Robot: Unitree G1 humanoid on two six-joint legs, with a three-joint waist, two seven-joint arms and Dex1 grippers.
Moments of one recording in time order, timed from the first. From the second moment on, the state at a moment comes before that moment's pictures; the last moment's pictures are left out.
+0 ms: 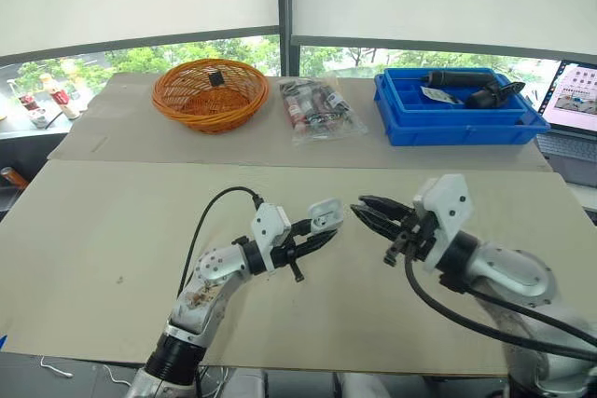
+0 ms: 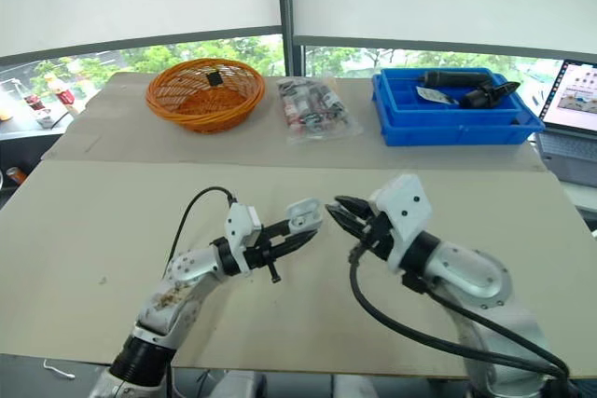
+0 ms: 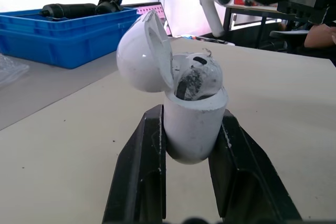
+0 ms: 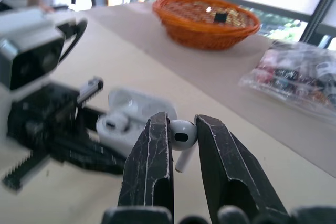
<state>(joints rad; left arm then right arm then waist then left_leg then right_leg) -0.27 0.26 -0.22 -0.11 -0.31 0.11 -0.82 -0.18 -0.33 -0.08 -0.88 0.34 0.88 0.53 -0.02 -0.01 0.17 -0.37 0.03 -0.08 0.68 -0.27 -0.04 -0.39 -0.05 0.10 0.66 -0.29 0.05</state>
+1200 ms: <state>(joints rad) -0.30 0.25 -0.21 -0.07 -0.32 0.13 -0.86 -0.06 -0.40 0.18 -0.73 0.09 0.44 0.41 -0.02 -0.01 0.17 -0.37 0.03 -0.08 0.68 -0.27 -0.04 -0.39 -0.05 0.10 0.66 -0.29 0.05</state>
